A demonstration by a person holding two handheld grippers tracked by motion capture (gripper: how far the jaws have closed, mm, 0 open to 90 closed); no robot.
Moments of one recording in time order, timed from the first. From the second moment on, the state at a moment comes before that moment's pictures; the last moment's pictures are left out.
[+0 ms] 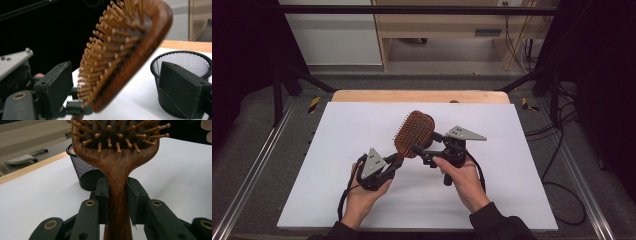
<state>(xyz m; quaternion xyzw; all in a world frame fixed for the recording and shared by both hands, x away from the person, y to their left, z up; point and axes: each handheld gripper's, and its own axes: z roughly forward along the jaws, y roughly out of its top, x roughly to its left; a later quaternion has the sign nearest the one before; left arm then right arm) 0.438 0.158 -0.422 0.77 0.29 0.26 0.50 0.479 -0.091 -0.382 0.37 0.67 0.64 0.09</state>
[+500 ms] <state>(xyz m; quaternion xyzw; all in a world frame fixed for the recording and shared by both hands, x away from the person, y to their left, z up) 0.434 0.152 -0.421 0.77 0.28 0.26 0.50 0.486 -0.087 -0.373 0.37 0.67 0.64 0.07</state>
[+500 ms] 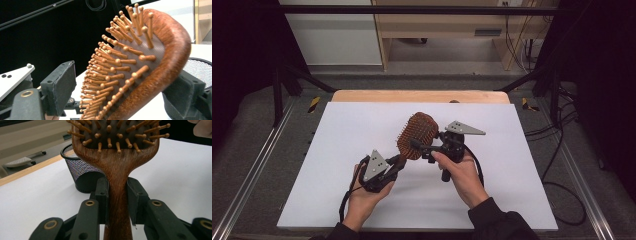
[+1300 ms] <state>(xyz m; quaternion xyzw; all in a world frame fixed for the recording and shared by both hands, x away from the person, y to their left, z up) 0.432 0.150 -0.421 0.78 0.28 0.25 0.51 0.489 -0.086 -0.371 0.37 0.67 0.65 0.06</state>
